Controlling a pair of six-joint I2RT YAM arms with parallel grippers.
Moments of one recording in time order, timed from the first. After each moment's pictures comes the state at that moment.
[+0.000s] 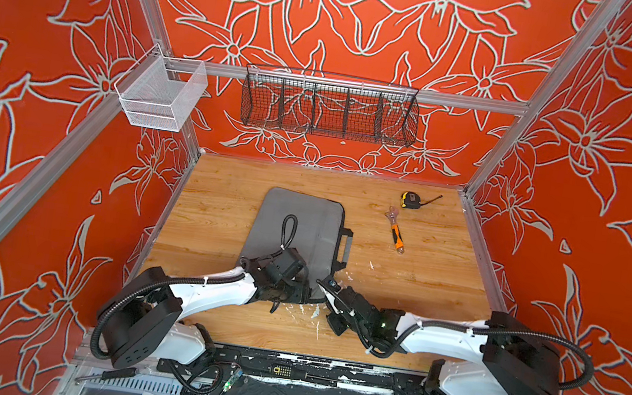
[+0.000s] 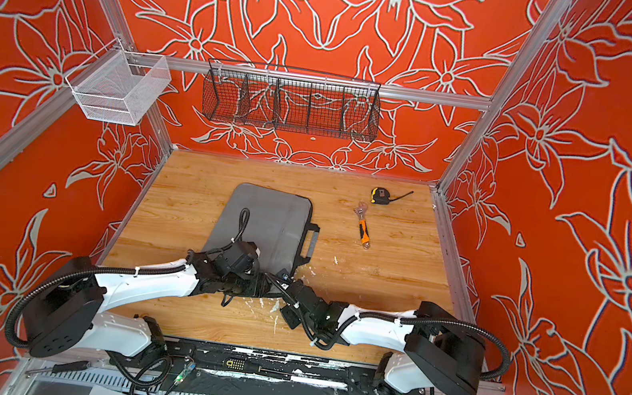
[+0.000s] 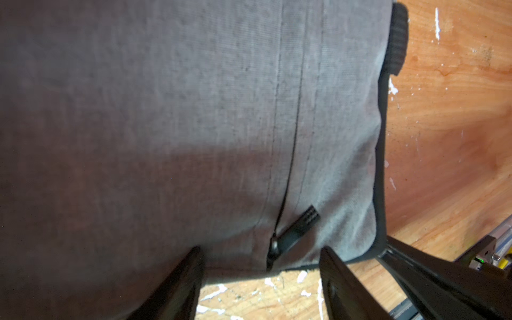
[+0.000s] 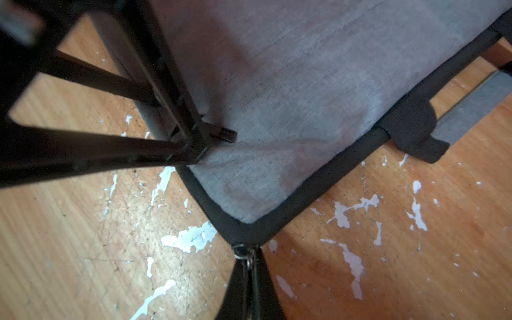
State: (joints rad) left arm -0.72 1.35 0.63 -0.33 0.11 -0.79; right arm 1.11 1.42 0.52 0.06 0.25 0.22
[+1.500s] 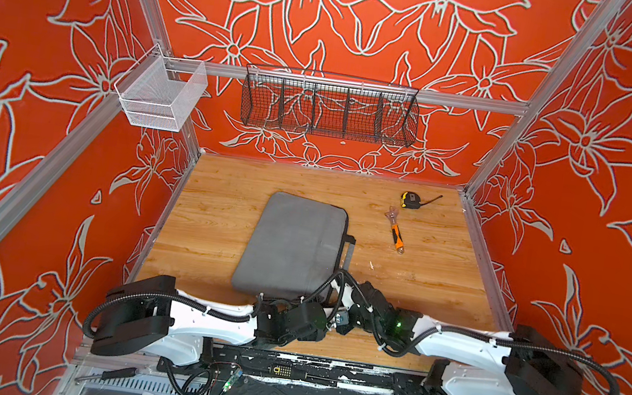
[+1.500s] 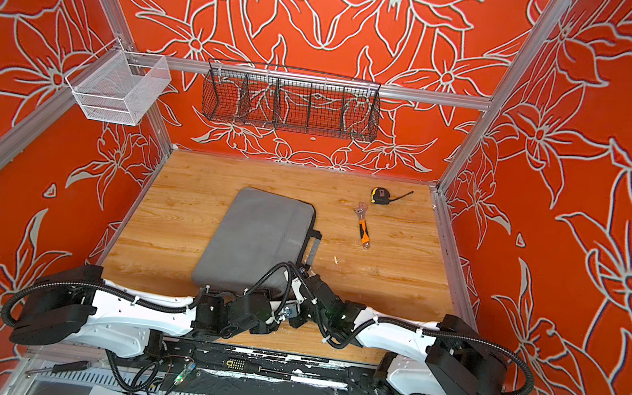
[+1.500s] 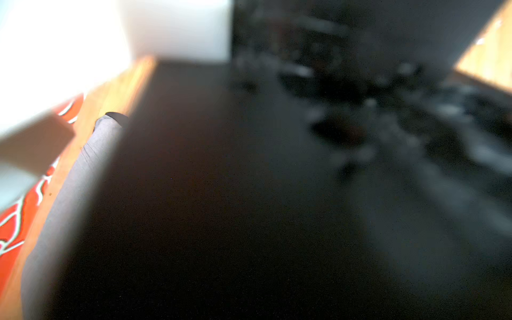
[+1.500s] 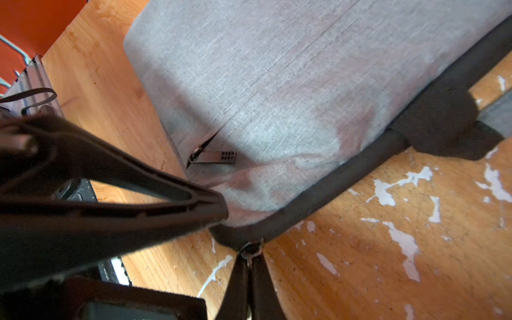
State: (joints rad) left arm -1.22 1.33 0.53 0.04 -0.40 0.30; right arm 1.02 1.27 0.44 0.10 -0.06 0.43
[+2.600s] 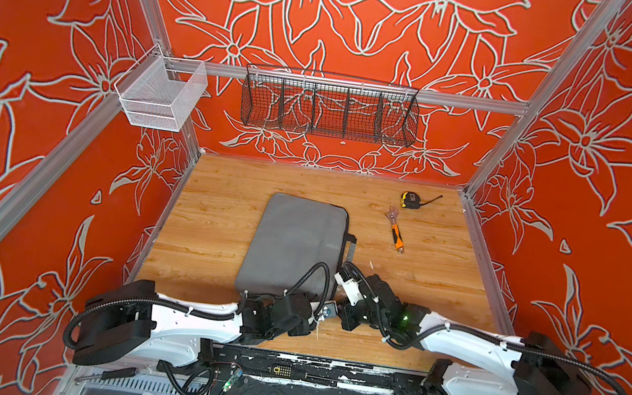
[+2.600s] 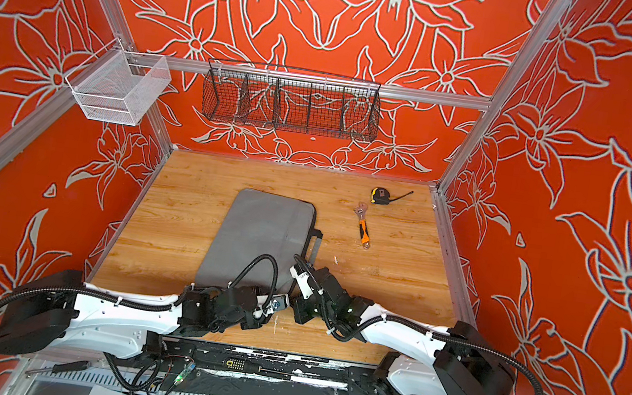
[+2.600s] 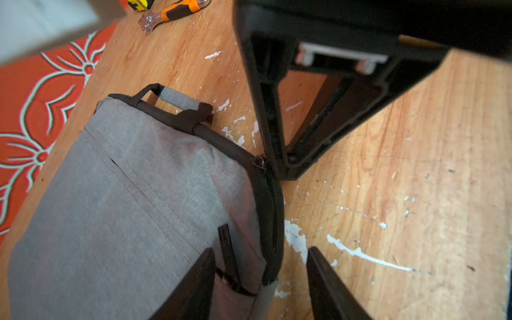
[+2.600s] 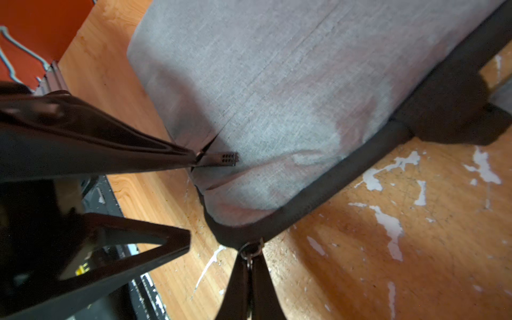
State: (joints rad) left arm -1.14 1.22 0.43 0.08 -0.30 0.33; right arm 0.93 1.21 0.47 -0.01 -0.19 0.42
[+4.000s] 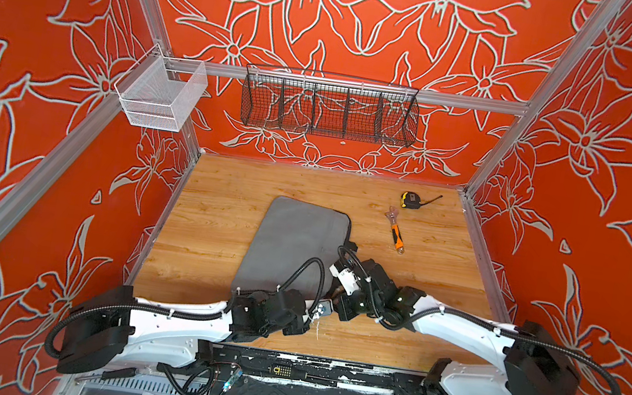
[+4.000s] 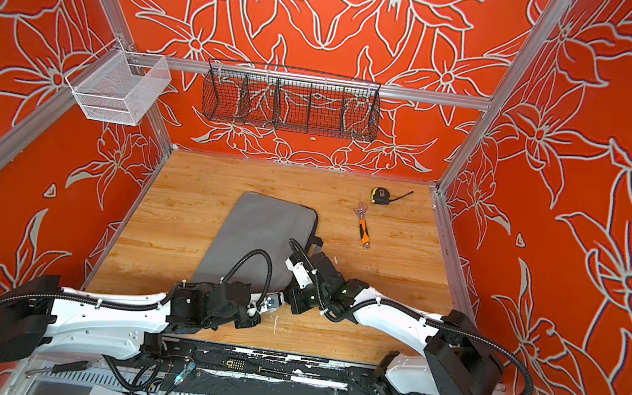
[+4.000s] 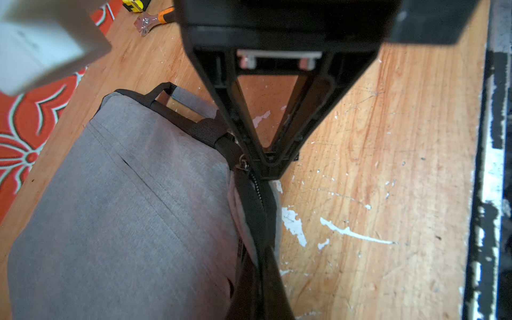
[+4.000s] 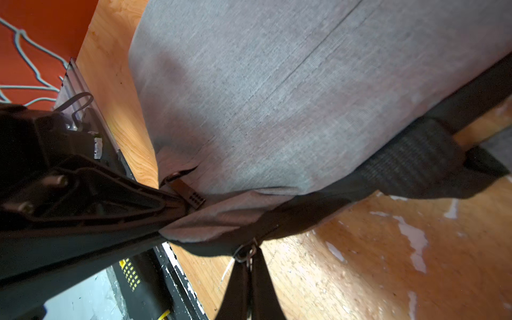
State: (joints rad) left arm -1.12 1.07 0.43 -0.05 -0.23 0.31; right arm 0.84 1.33 0.64 -0.19 -0.32 0.41
